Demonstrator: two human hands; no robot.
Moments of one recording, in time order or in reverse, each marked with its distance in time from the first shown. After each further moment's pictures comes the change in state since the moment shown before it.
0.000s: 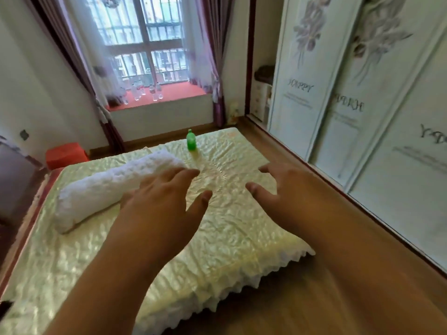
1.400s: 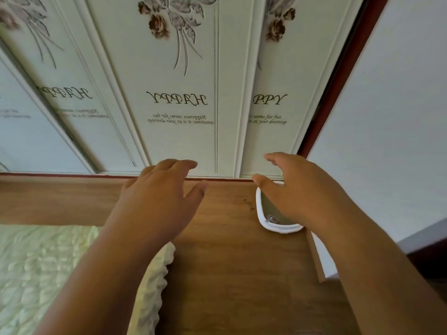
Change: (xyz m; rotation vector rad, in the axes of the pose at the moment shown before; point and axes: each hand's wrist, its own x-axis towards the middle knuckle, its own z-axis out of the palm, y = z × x) left_hand 0.225 0.509 0.207 -0.141 -0.457 1.059; right_hand -0.022 0.422 -0.153 -0.026 0.325 1.096
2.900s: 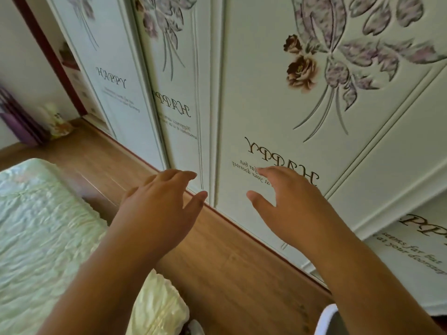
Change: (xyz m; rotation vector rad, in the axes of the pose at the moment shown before) left_hand 0.390 -0.186 -0.052 0.003 0.181 -0.556; right_hand 0.519 -0.206 0.078 -0.085 -0.219 -0.628
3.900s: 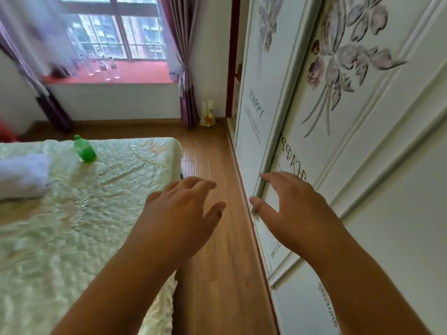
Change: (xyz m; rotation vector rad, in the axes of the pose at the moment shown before) left_hand 0.250 -0.055 -0.039 0.013 0.210 -0.679; right_hand 0.407 -0.109 0.022 -0.012 -0.286 -0.737
